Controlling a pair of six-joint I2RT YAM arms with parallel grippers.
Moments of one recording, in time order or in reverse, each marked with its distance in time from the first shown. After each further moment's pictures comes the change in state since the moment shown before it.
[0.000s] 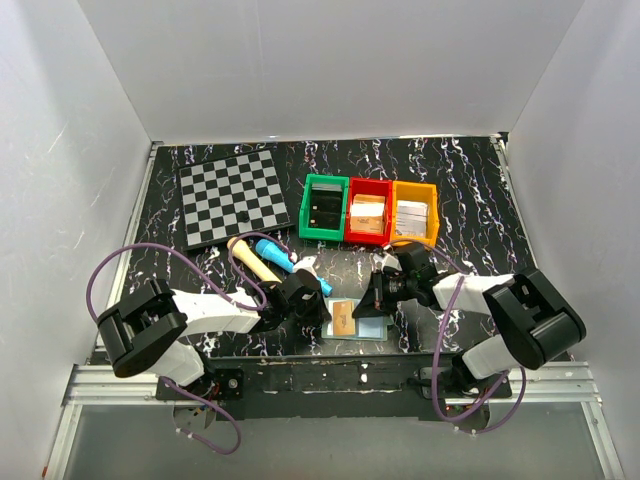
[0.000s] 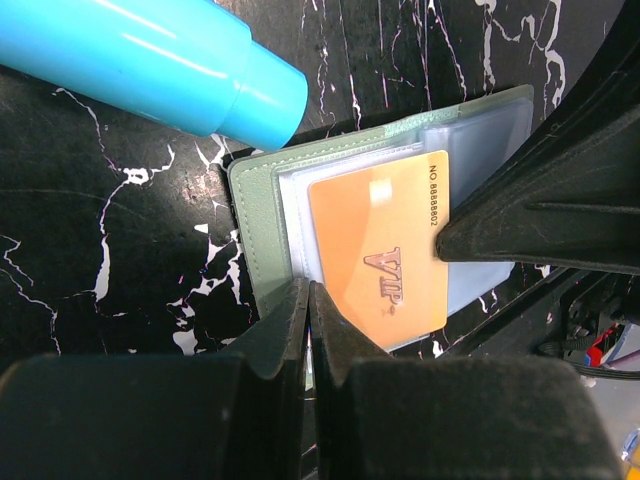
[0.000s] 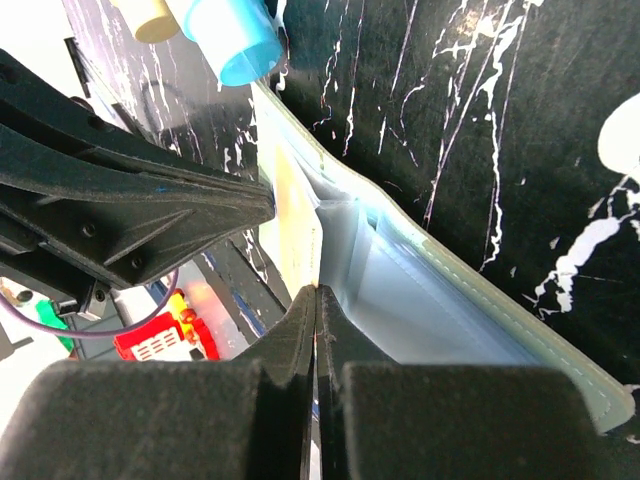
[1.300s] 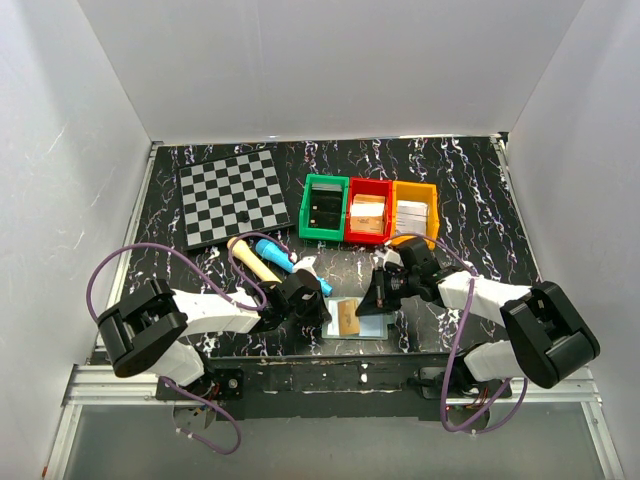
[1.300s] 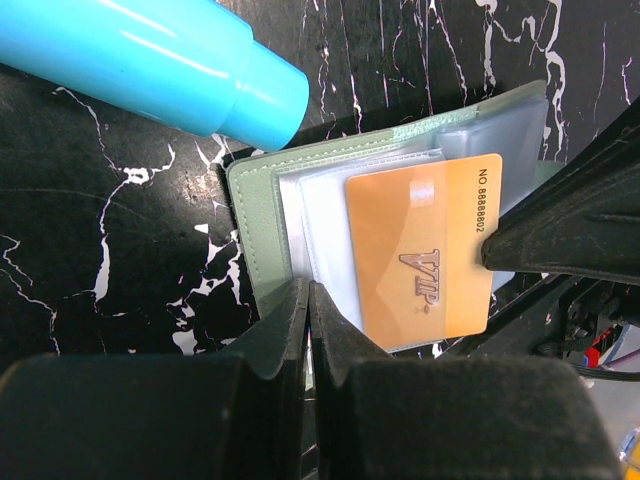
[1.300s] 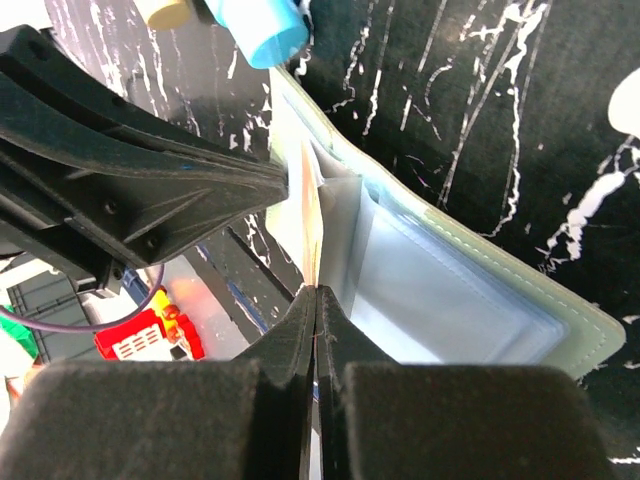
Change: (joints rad) left arm 0.000 0.001 -0.001 0.001 0.000 -0.007; right arm 0.005 -0.112 0.062 -0.225 0.053 -0.082
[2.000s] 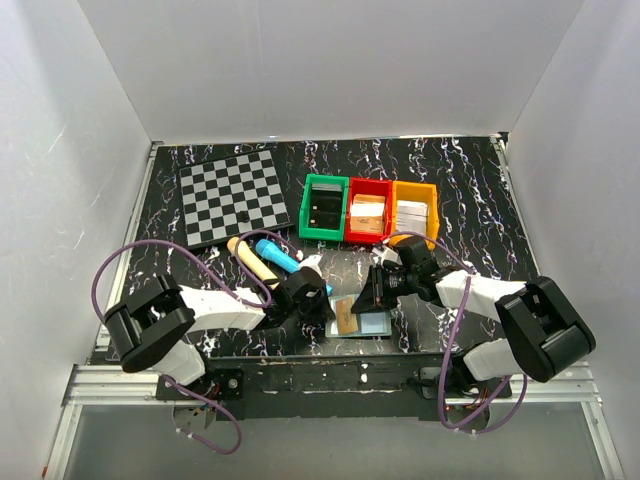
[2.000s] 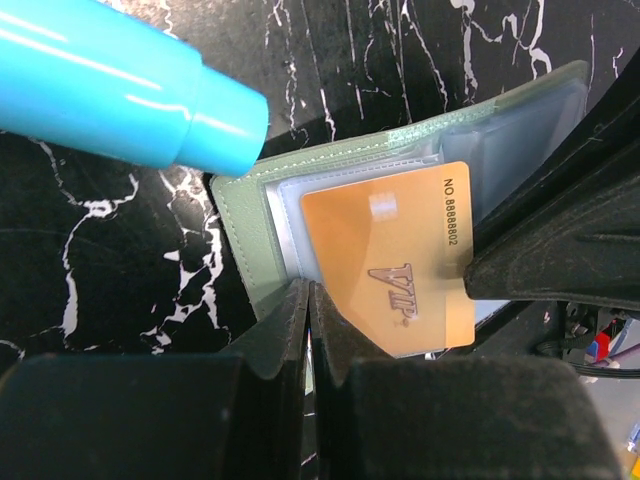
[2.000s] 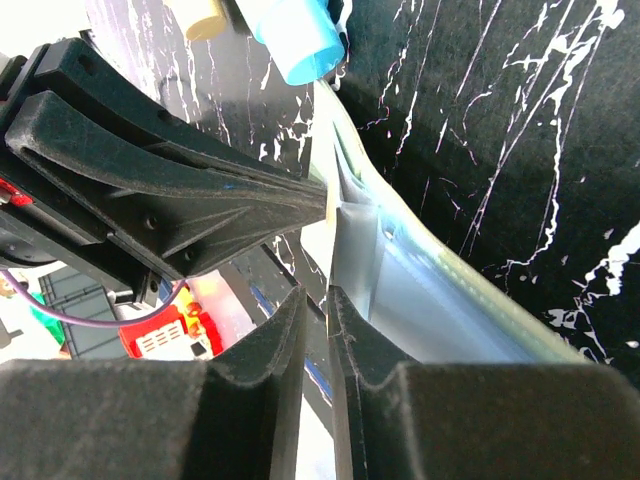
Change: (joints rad) left arm 0.002 0.040 0.027 0.018 0.023 0.036; right arm 0.000 0.034 -0.004 0.106 -0.056 0.058
